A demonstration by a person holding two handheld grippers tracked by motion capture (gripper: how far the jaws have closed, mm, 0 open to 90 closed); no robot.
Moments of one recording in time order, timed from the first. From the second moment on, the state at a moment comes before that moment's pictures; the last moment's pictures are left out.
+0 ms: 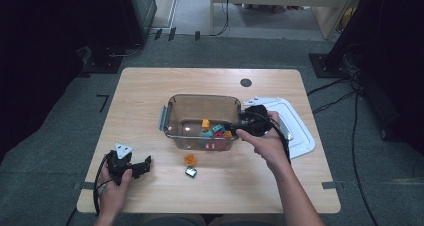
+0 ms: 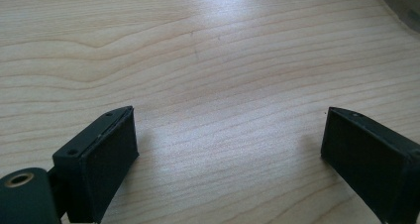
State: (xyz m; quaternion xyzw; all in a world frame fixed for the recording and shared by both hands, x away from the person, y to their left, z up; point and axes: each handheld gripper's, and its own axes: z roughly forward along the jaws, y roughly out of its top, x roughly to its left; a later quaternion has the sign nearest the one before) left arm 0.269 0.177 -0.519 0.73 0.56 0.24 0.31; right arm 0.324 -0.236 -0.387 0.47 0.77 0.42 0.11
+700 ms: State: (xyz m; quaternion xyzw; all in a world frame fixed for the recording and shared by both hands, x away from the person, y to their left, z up) left arm 0.270 0.177 -0.519 0.73 0.56 0.24 0.31; right arm 0.253 -0.292 -0.436 0.52 0.75 0.39 0.13
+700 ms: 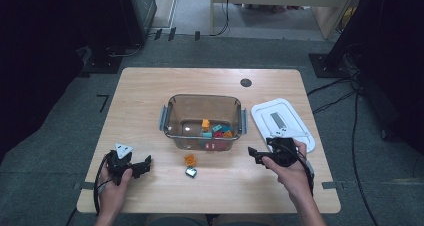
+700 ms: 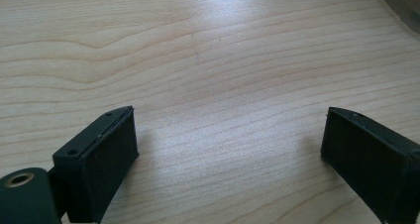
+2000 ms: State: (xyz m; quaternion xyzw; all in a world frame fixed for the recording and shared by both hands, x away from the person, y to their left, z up) left arm 0.270 0.176 -0.519 0.73 0.56 0.24 0.31; right arm 0.259 -0.125 -0.502 0.42 0.81 0.41 0.08
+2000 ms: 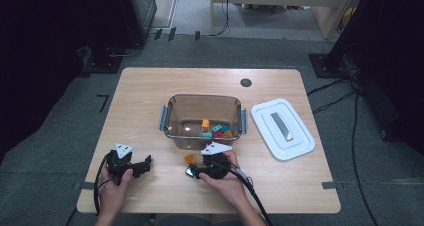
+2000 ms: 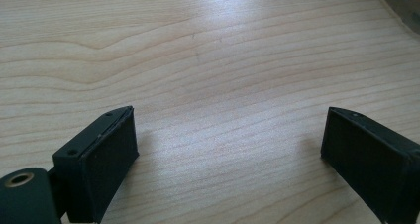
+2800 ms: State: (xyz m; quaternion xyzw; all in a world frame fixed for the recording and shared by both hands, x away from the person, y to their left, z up) left arm 0.271 0.176 -0.519 0.73 0.56 0.24 0.31; right arm 0.251 -0.094 -0.507 0.46 0.79 0.39 0.14
